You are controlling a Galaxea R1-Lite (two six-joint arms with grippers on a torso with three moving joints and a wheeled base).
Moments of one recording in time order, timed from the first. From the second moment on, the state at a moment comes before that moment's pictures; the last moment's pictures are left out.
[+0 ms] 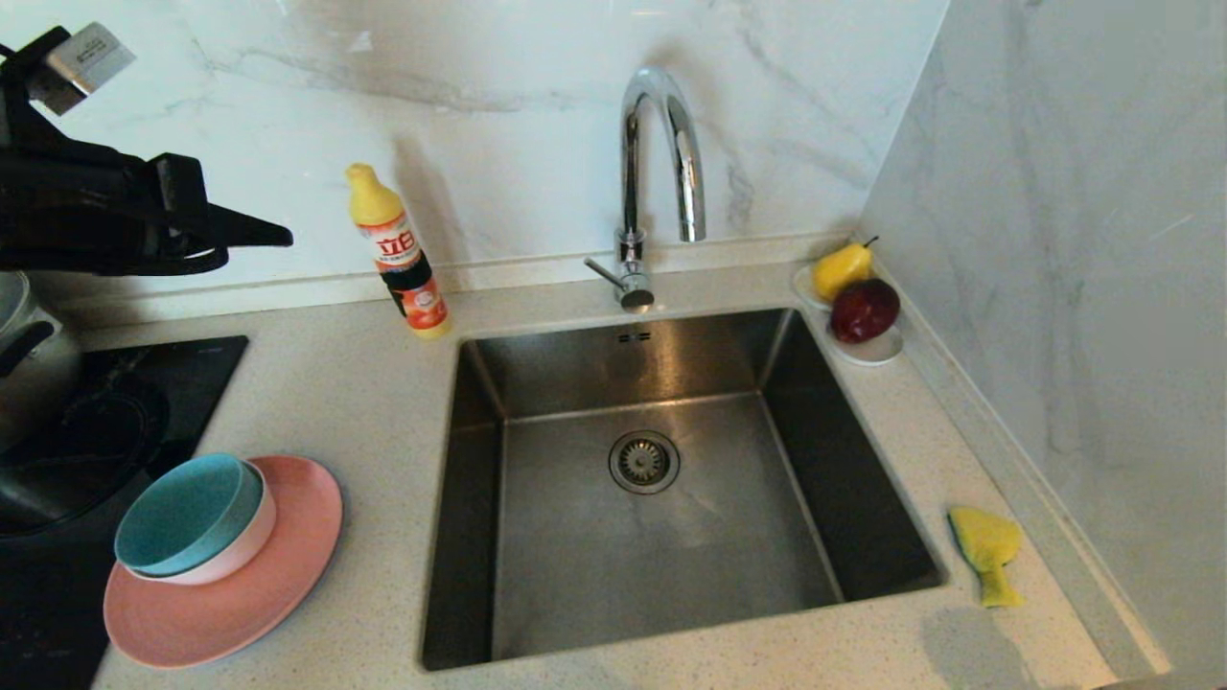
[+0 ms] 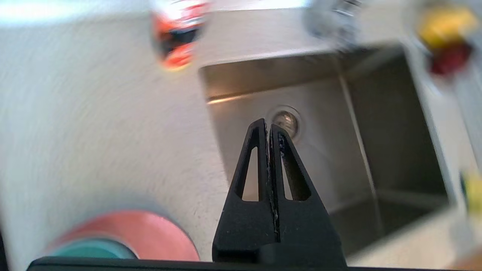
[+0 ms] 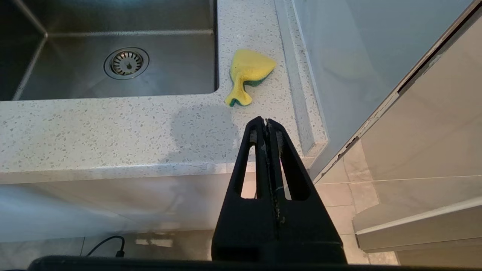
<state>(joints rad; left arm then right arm) 0.06 1.52 -1.54 0.36 -0.41 -0.07 0.00 0.00 -0.01 0.02 0.01 0.00</state>
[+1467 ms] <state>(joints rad) 0.01 0.06 -0.22 0.23 0.07 0.06 0.00 0.00 -0.01 0.02 0.01 0.00</state>
